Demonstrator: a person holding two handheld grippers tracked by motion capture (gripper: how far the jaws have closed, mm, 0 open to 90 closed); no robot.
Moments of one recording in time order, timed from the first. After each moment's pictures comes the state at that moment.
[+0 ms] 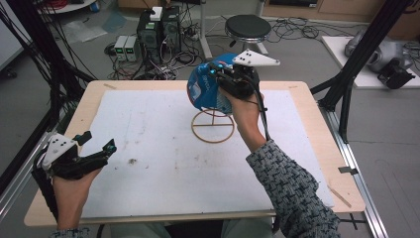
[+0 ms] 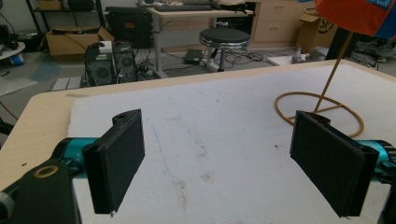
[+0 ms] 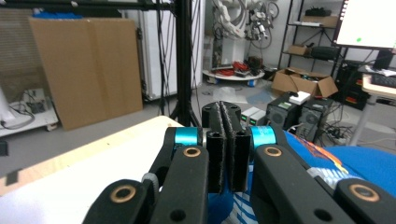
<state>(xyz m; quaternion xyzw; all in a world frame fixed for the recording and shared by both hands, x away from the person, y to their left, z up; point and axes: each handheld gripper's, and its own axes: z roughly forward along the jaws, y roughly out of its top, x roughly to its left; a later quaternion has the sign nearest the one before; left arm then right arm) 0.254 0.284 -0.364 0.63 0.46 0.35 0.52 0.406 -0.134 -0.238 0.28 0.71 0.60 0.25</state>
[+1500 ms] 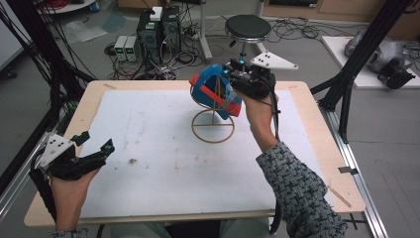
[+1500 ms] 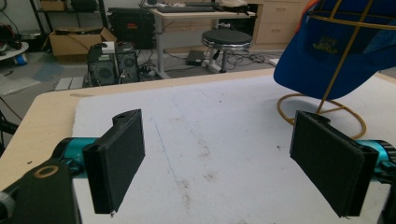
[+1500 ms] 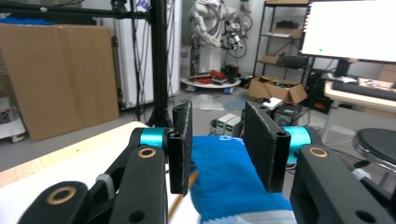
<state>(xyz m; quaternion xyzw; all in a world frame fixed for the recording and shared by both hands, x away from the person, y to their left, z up) 0.251 0.287 -0.364 0.62 0.47 0.35 0.52 0.406 -0.175 -0.239 0.30 0.68 0.61 0.29</state>
